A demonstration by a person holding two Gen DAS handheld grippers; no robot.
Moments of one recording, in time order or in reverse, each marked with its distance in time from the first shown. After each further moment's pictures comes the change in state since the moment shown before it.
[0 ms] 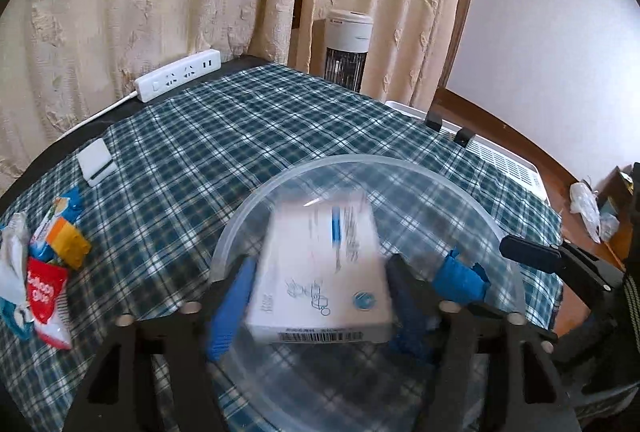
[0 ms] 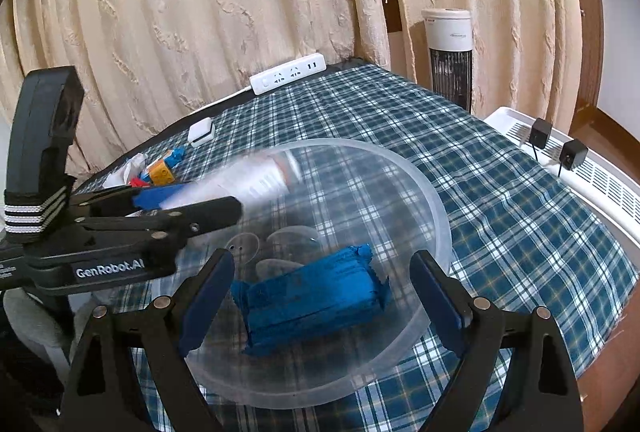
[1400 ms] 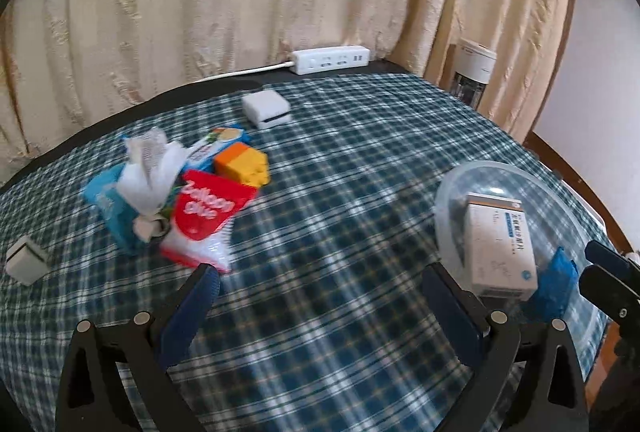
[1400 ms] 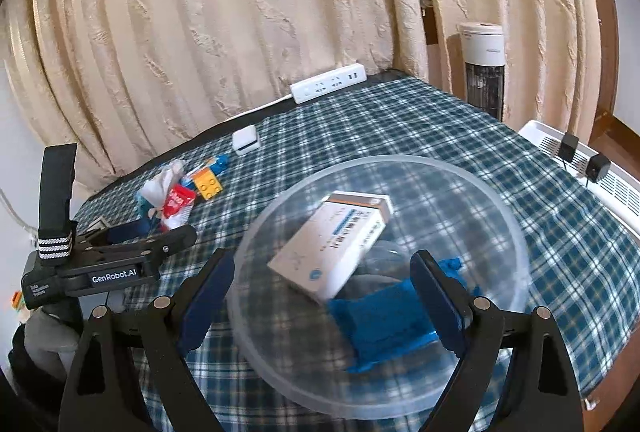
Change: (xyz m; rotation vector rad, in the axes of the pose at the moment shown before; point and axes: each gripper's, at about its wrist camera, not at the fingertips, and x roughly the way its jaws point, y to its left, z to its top) left arm -0.062 0.104 -0.053 -0.242 -0.038 0.276; right arm -0.005 0.060 0.004 -0.024 -0.029 0.072
